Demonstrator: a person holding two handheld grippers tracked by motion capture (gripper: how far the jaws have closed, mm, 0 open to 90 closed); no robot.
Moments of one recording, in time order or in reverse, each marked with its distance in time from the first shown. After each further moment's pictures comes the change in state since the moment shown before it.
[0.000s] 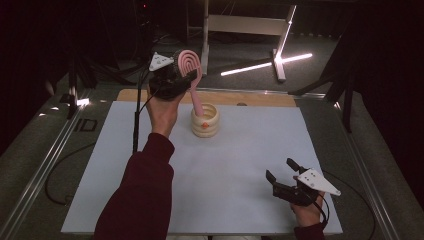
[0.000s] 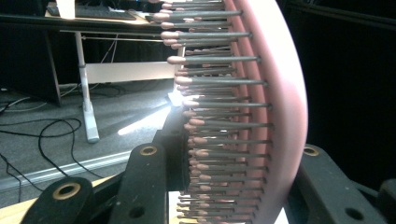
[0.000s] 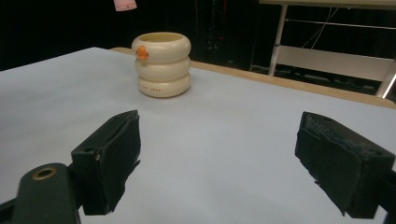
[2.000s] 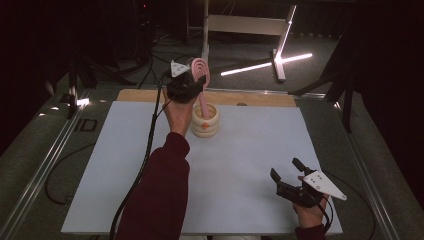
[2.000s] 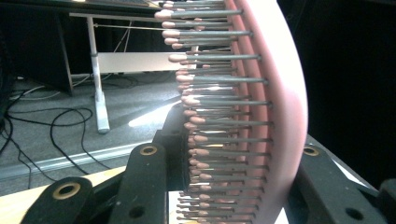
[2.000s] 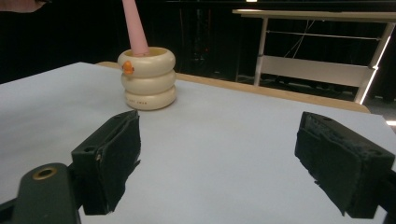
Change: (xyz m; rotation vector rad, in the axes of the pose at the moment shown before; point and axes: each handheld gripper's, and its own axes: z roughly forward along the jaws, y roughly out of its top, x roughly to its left) left arm -0.003 -0.033 0.057 0.030 0.064 -0.007; right arm -0.003 0.002 -0.009 -0.051 -0.054 0.019
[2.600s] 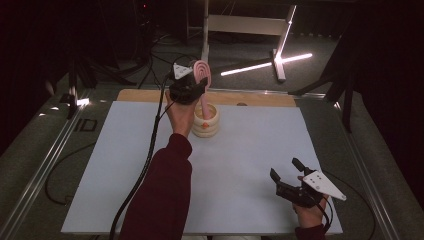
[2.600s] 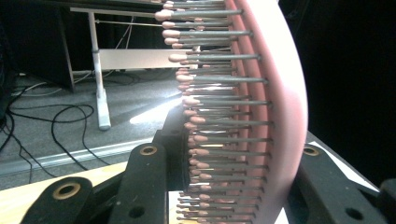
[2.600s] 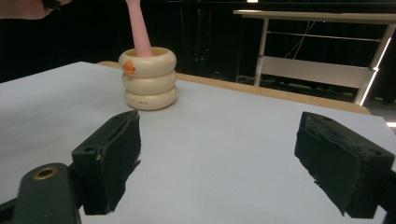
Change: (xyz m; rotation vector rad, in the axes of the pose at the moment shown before) left arm -0.003 -0.007 0.007 0.008 0.010 -0.003; right arm 0.001 0.000 0.000 0.000 0.002 -0.005
